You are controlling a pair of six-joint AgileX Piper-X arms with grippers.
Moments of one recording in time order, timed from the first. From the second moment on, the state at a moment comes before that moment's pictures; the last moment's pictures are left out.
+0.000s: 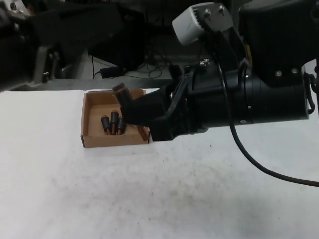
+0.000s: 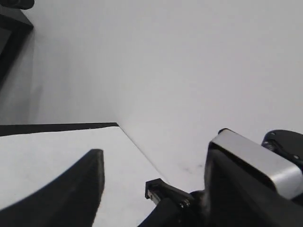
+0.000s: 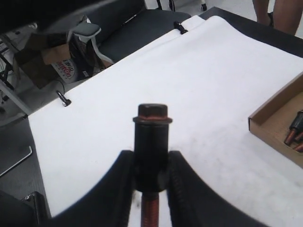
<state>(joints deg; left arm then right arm) -21.3 44.5 -40.8 1.3 27.7 -32.4 44.1 74.3 -58.8 15.9 -21.6 9.1</state>
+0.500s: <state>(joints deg) -21.3 21.9 -47.3 48.3 5.8 -25.5 36.1 108.4 -90.7 22.7 -21.1 9.1</state>
